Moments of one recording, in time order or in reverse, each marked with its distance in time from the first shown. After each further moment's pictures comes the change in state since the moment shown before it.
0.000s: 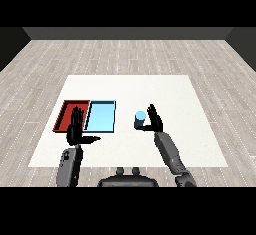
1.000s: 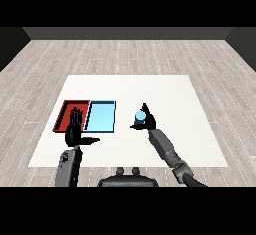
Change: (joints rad) left arm 0.025 0.000 -0.002 -0.037 -0.006 0.002 0.007; right arm -0.147 0.003 0.150 0.223 -0.138 -0.054 -0.101
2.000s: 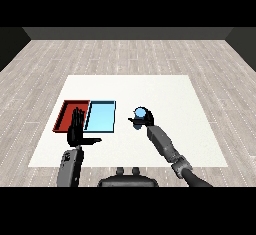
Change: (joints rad) left arm -0.001 -0.014 -0.019 0.003 -0.007 0.004 -0.016; right arm -0.091 -0.004 0.042 0.069 0.011 -0.163 0.063
